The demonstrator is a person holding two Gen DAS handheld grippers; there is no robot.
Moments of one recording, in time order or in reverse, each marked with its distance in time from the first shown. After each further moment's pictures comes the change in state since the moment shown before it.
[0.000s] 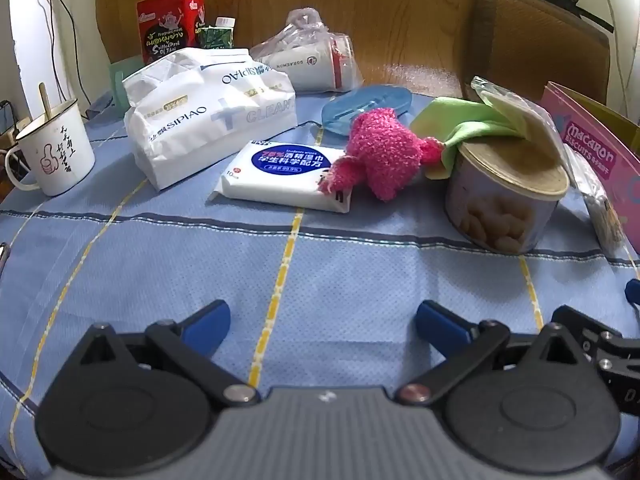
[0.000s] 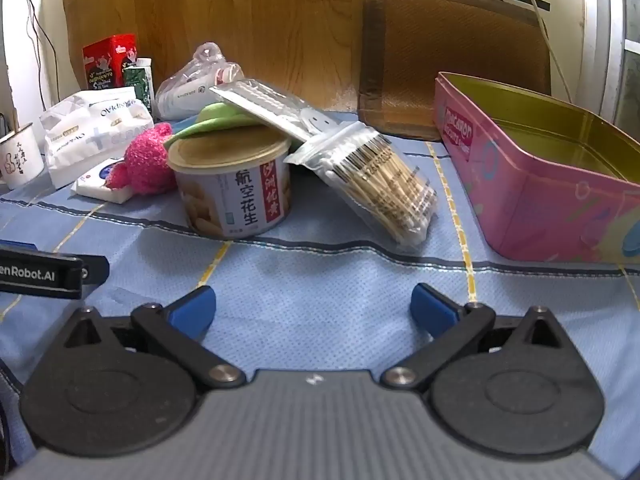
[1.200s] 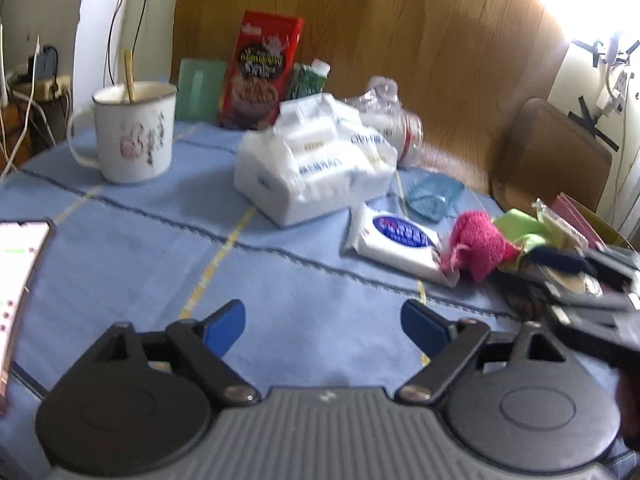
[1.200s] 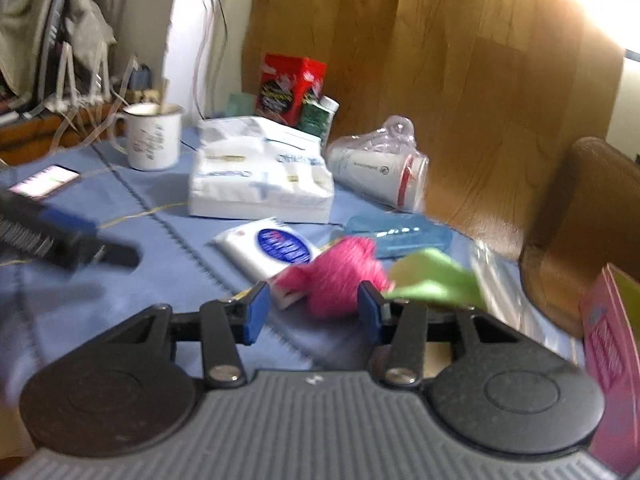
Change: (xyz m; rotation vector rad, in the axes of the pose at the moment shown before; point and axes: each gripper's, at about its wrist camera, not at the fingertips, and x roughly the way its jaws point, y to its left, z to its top) left arm 0.000 0.104 0.057 -0.264 -0.117 -0.094; right arm 0.024 0.105 0.067 -0.424 -0.126 0.262
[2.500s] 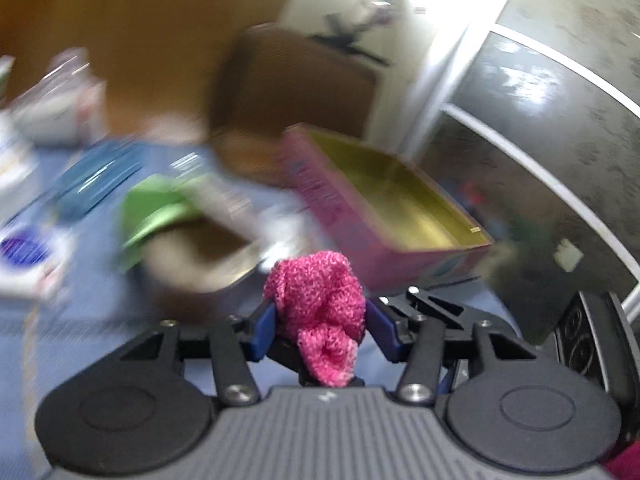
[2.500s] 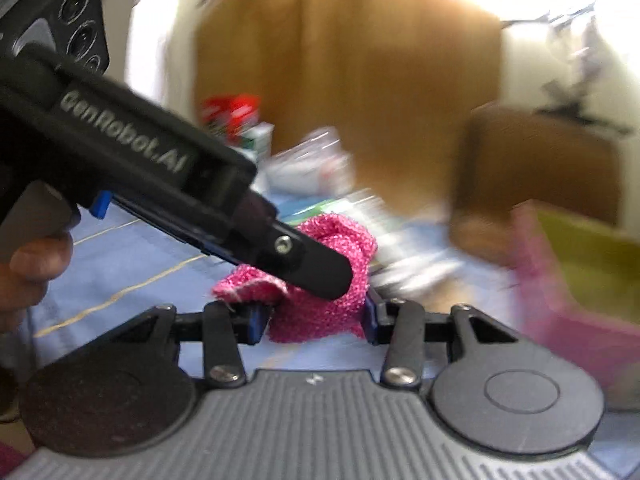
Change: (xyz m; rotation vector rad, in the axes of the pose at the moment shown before) left arm -0.008 -0.201 -0.024 0.302 0.118 -0.614; right arm -0.113 -0.057 -0.071 0.167 -0.162 -0.122
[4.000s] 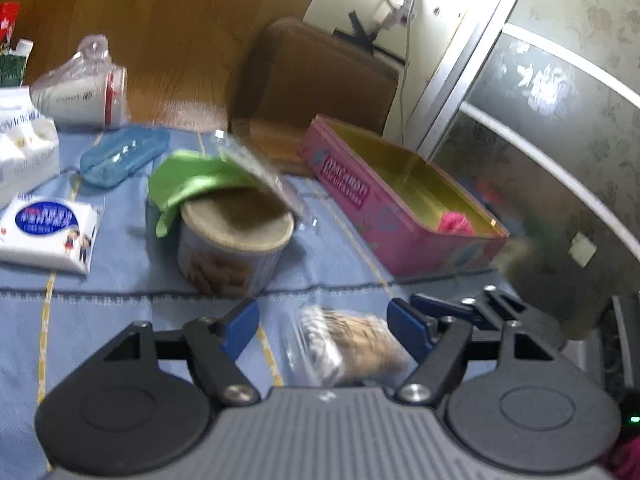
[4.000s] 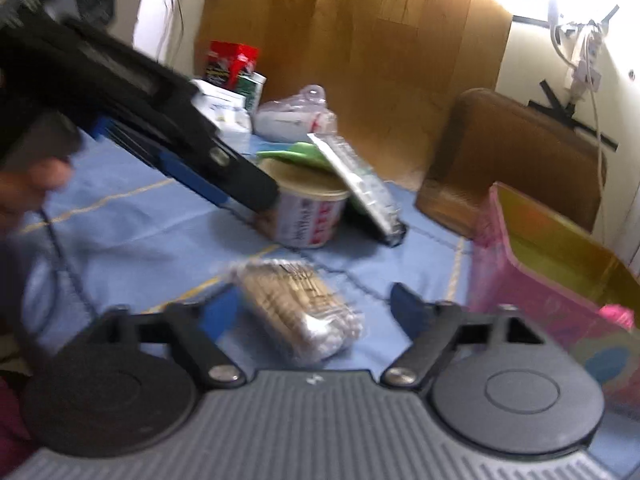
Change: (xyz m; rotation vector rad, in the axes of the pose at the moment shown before) left arm -0.007 0.007 -0.052 -0.049 -0.005 0.071; right arm -0.017 0.001 -0.034 -0.108 0.131 -0.012
